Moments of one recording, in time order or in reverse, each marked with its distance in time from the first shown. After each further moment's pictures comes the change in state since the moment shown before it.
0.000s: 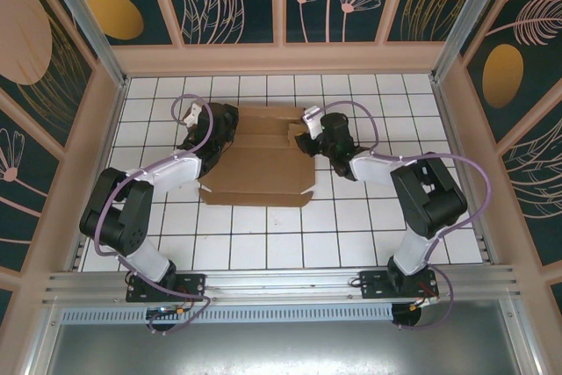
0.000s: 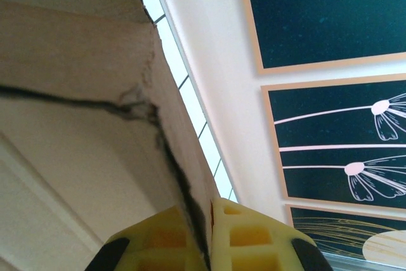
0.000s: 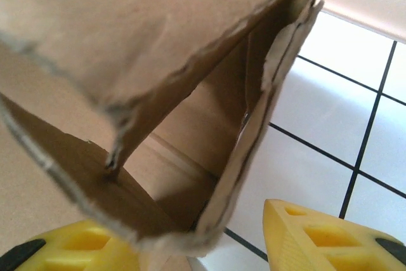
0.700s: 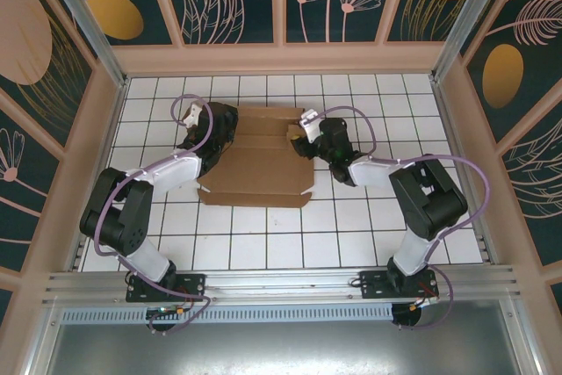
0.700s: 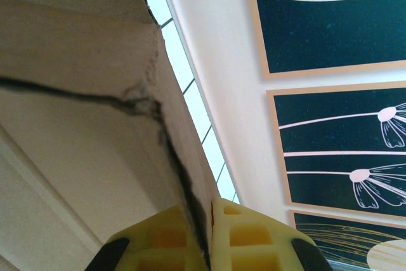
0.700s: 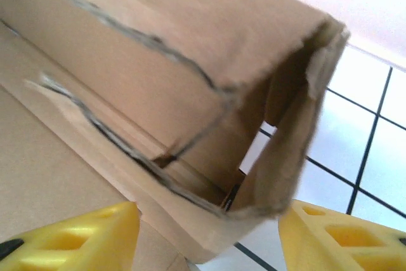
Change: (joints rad) left arm 0.000 0.001 0.012 -0.031 -0.018 -0.014; right arm 0.026 -0.021 -0.060 0.103 -0.005 -0.053
